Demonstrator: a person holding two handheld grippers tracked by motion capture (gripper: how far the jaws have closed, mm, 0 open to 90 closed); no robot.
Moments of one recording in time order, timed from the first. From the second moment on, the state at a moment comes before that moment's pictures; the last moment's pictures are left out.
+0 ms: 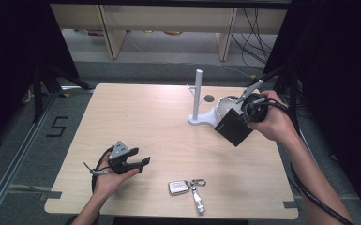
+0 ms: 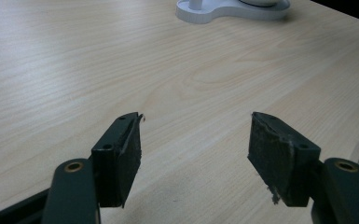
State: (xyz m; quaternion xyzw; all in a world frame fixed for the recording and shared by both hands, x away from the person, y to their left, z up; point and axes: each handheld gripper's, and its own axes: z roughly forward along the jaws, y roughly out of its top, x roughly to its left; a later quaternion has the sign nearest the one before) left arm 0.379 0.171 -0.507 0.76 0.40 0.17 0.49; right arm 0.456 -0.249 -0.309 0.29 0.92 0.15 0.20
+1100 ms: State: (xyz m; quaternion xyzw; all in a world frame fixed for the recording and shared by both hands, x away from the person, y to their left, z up) left arm 0.378 0.171 -0.507 0.76 0.39 0.17 0.49; right arm 0.479 -0.258 -0.290 0.30 0.91 0.14 0.25
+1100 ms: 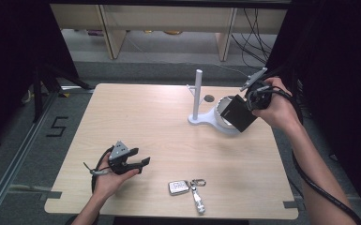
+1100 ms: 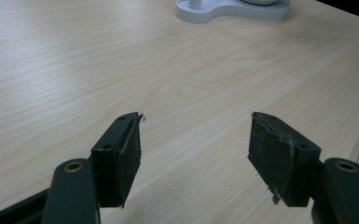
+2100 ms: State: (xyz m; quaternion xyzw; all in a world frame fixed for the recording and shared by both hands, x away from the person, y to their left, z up) left arm 0.378 0.169 -0.505 0.76 0.40 0.17 0.49; right arm 0.510 -0.252 -0.297 0.29 0.90 0.14 0.29
